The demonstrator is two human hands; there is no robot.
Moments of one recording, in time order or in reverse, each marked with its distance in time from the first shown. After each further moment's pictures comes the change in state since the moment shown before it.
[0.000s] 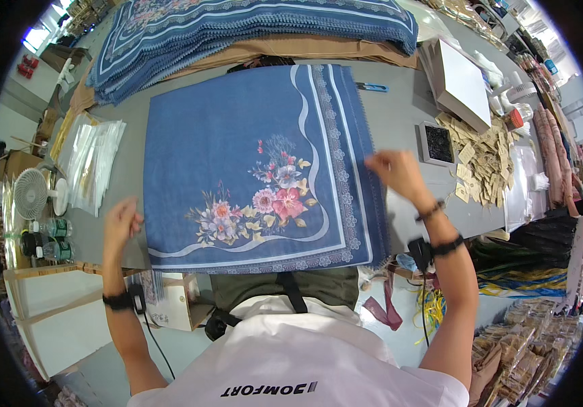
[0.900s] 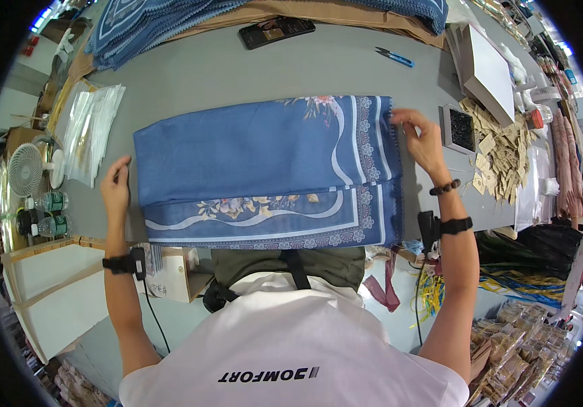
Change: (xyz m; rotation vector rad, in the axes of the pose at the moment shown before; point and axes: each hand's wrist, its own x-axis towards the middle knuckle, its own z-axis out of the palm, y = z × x) left_hand 0.036 -0.045 0.010 0.129 0.306 0.353; right_hand 0.028 0.034 0.018 0.295 0.097 0.005
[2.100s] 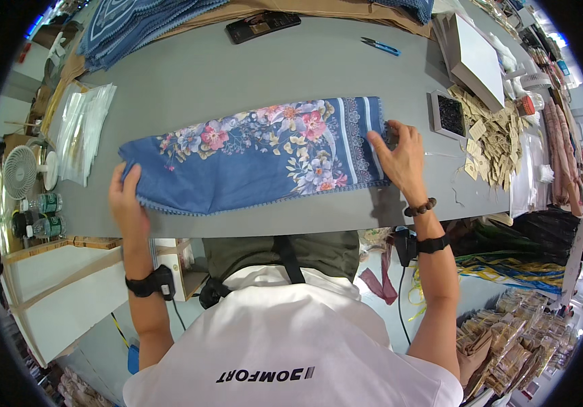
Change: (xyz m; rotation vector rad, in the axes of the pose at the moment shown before) left_hand -0.068 0.112 0.054 -0.669 0.140 -0.236; right_hand -0.068 -0.040 0.041 -0.337 0.307 0.113
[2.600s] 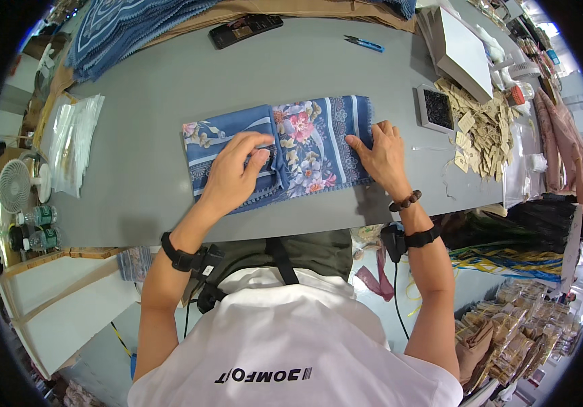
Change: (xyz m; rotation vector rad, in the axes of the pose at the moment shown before) left_hand -0.045 -0.020 0.177 0.478 -0.856 0.430; right_hand 0.002 0.002 0.007 -0.157 -0.113 -0.137
